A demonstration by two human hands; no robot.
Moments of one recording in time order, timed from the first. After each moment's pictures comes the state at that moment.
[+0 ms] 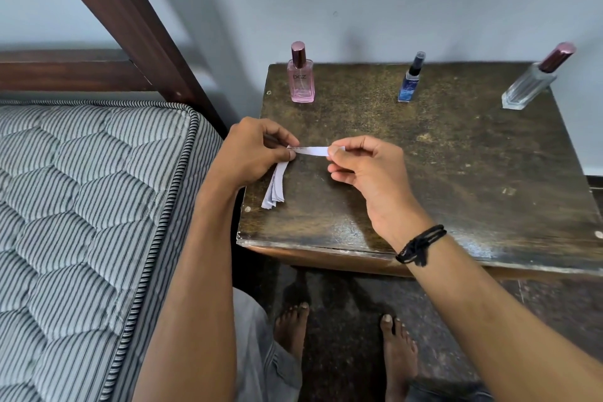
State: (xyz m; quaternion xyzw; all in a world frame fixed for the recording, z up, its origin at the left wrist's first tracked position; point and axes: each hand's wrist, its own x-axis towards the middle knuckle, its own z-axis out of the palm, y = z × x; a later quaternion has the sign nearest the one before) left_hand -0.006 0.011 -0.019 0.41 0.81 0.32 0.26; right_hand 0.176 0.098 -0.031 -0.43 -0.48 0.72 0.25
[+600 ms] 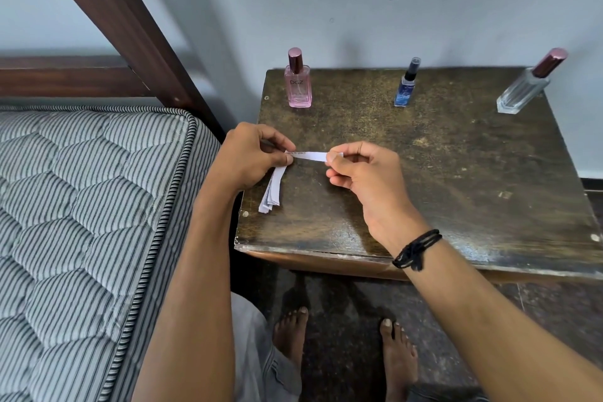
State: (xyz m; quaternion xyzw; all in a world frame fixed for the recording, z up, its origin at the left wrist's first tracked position) left_hand -0.008 0.011 -0.023 0.38 0.81 0.34 0.28; right_hand 0.176 0.097 -0.031 -0.45 -0.48 0.71 0.25
